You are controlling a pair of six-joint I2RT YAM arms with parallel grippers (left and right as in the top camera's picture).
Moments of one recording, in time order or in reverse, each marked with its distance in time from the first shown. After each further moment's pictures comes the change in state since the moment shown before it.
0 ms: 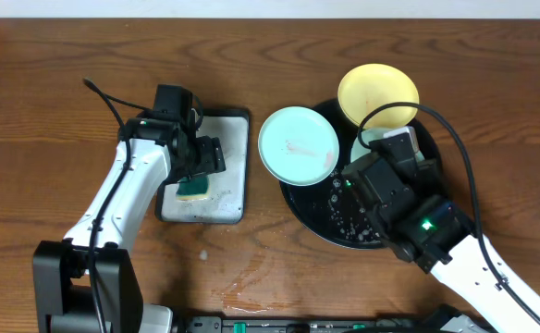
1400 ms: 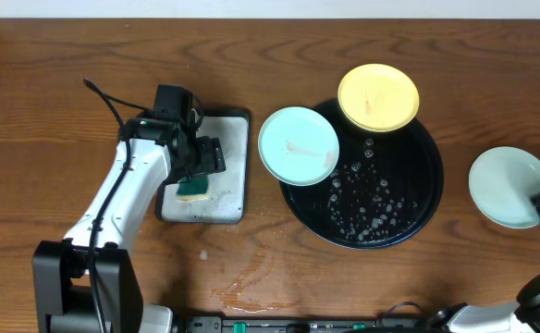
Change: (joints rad) left arm 0.000 0.000 0.000 0.000 0.000 0.000; right arm -1.546 0.512 0.005 0.405 -1.211 0.166
